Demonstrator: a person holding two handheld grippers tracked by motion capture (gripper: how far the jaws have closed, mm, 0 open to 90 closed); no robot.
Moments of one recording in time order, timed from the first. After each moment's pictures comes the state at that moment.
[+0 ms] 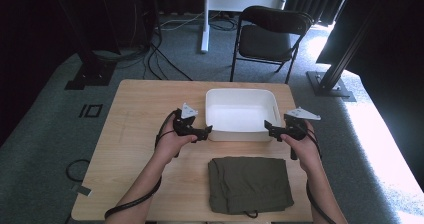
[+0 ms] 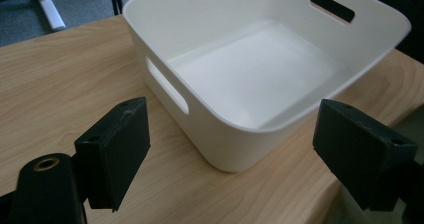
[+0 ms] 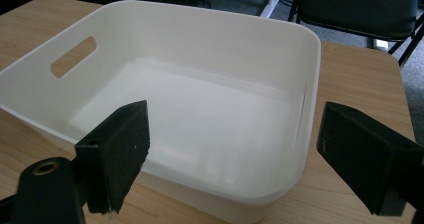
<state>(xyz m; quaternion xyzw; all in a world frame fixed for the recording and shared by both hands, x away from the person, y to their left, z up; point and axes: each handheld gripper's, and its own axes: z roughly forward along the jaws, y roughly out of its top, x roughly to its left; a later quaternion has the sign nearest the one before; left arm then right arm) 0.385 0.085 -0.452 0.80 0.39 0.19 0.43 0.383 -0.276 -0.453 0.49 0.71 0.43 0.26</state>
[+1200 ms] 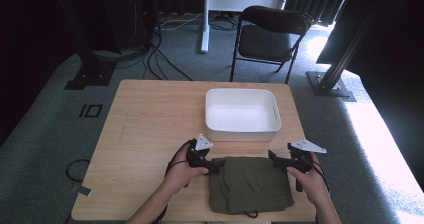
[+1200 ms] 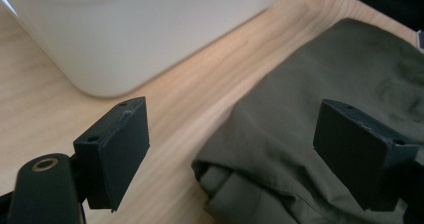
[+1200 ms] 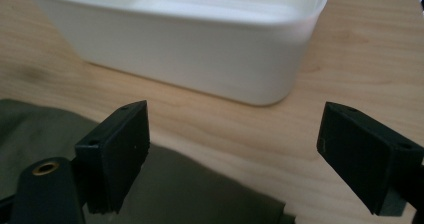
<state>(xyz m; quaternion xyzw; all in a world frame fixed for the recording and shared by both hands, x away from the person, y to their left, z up) 0.323 0.049 -0.504 0.83 0.35 0.10 0.42 0.307 -0.290 -0.503 0.51 0.72 0.42 0.23</state>
